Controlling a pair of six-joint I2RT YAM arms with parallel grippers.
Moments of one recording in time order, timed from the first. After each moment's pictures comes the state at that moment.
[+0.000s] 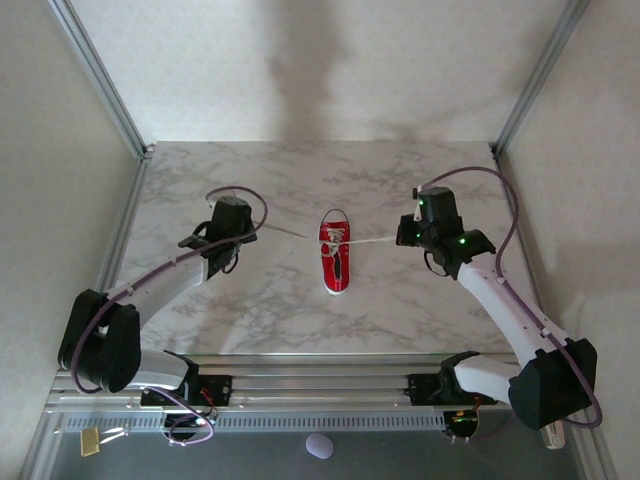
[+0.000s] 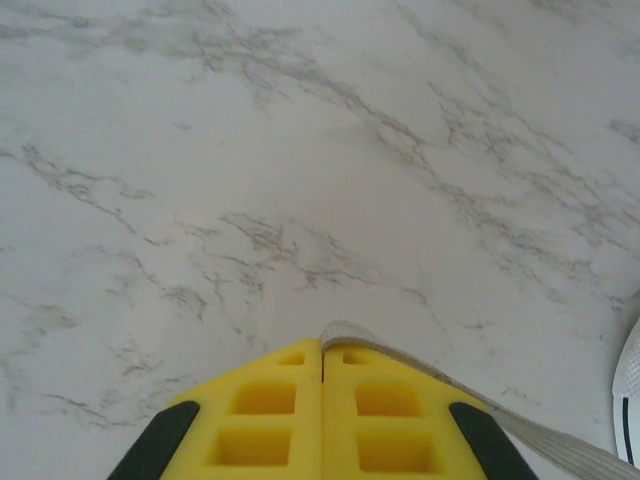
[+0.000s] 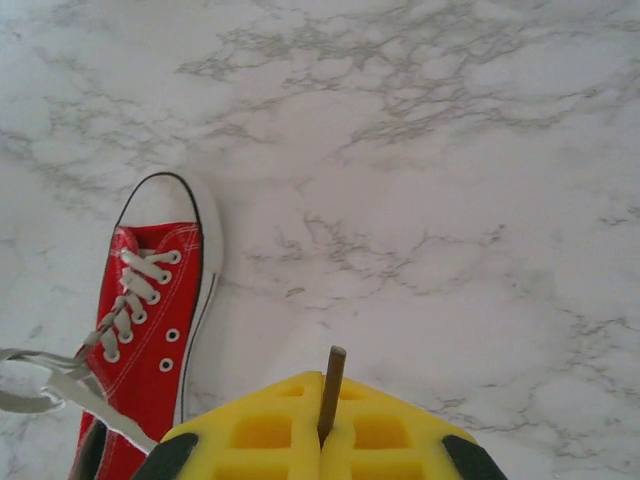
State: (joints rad) left arm -0.36 1.38 0.85 -0.20 -0.35 -0.56; right arm 0.37 1.18 0.99 -0.57 0.08 0.32
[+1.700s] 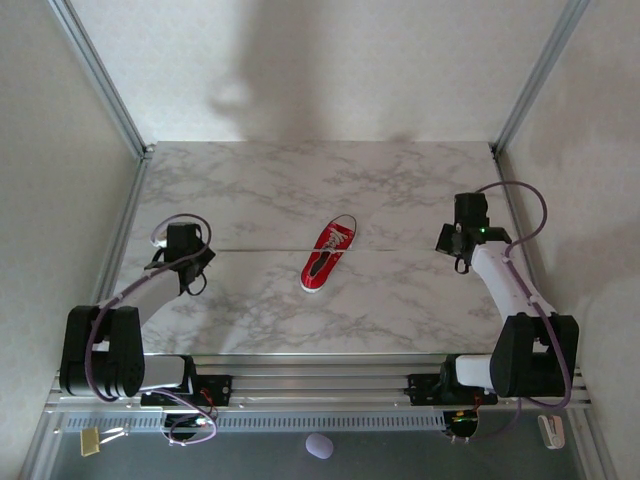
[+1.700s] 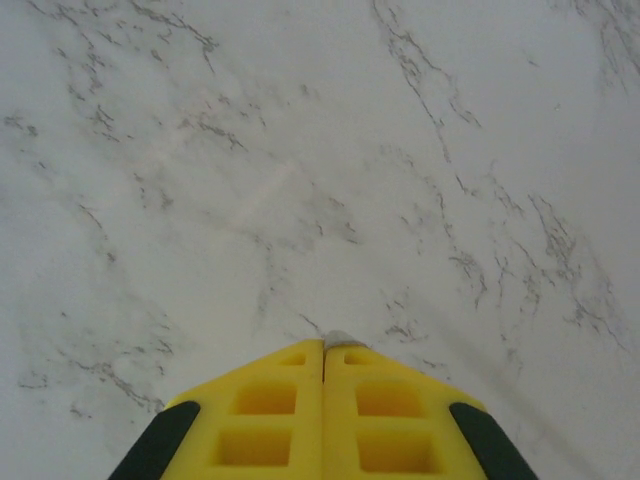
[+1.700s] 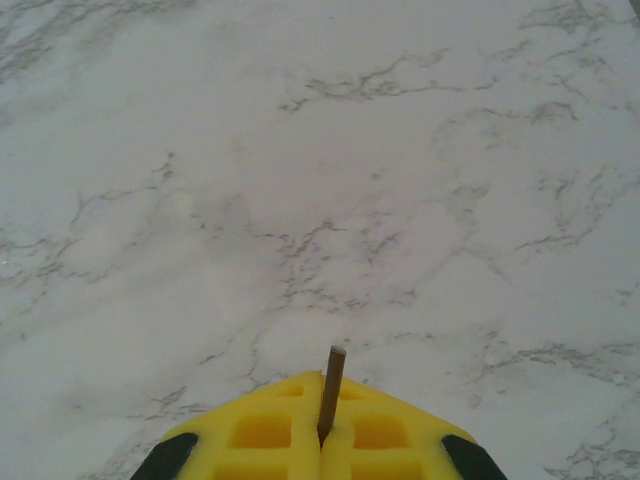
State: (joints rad) left arm 0.03 1.33 0.57 -0.11 -0.14 -0.82; right arm 0.03 1.31 0.92 -0.63 0.18 0.31
